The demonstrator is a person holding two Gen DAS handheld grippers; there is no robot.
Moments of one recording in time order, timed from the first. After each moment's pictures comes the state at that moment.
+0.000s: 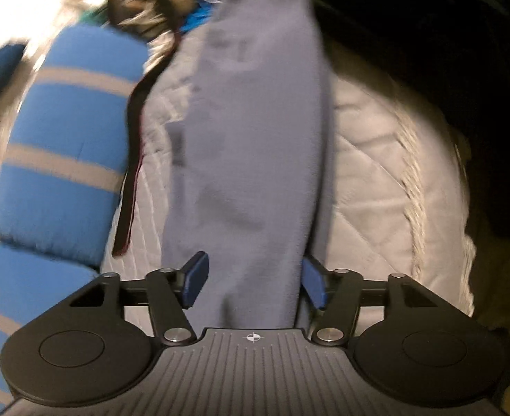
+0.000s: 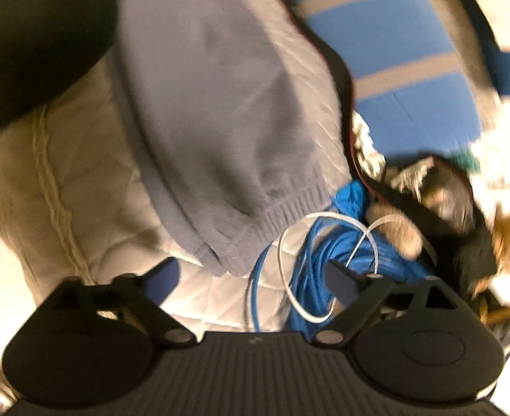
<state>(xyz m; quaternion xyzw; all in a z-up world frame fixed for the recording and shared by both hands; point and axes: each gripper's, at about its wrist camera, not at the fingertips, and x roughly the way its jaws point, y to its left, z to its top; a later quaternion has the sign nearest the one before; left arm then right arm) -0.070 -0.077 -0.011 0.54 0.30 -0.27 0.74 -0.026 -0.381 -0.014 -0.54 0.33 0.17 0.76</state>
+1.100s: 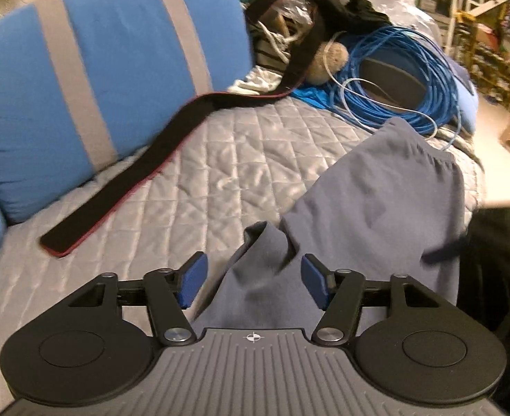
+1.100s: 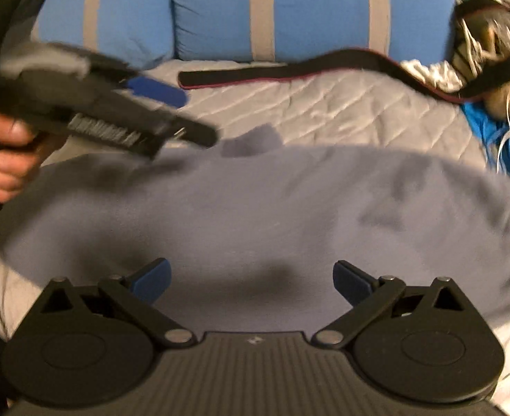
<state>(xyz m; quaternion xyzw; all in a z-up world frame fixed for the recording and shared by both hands) 0.130 -0.073 0.042 0.17 0.37 -0.35 0.84 0.022 -0.156 0.017 -0.01 0.45 0.10 0.89</state>
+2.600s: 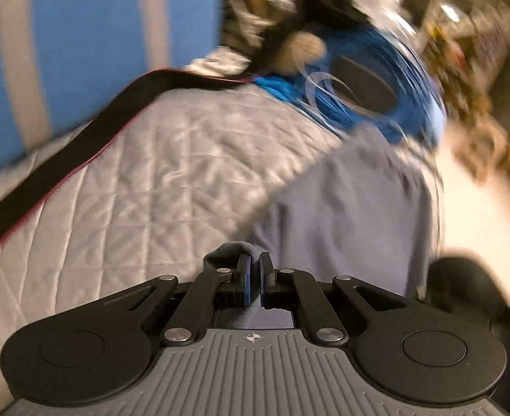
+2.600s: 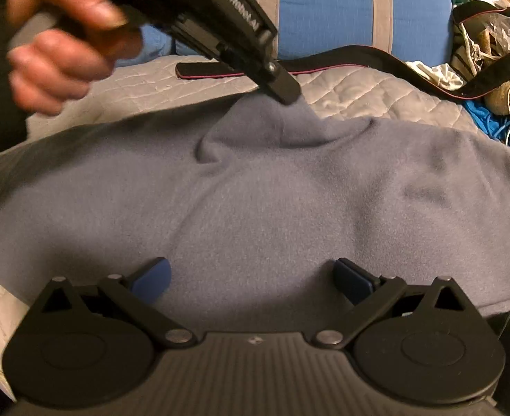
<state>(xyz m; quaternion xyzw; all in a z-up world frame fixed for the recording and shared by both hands) 0.155 -0.095 0.022 0.12 0.41 -0.43 0.80 0.011 -0.125 -0.034 -0.03 0.40 0.08 0.91</state>
